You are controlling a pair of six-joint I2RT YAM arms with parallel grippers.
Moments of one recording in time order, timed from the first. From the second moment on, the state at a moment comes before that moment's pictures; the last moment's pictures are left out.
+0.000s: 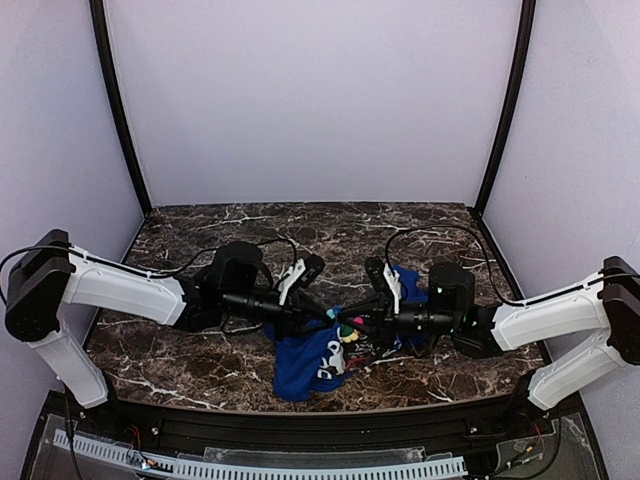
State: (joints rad) left arm -0.95 1.64 0.85 0.40 0.57 -0.11; right arm 0.91 1.35 0.47 0.69 -0.42 0.18
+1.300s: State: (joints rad) left arm -0.95 1.64 0.85 0.42 0.50 -0.17; right arm 0.91 1.41 0.48 0.69 -0.37 0.18
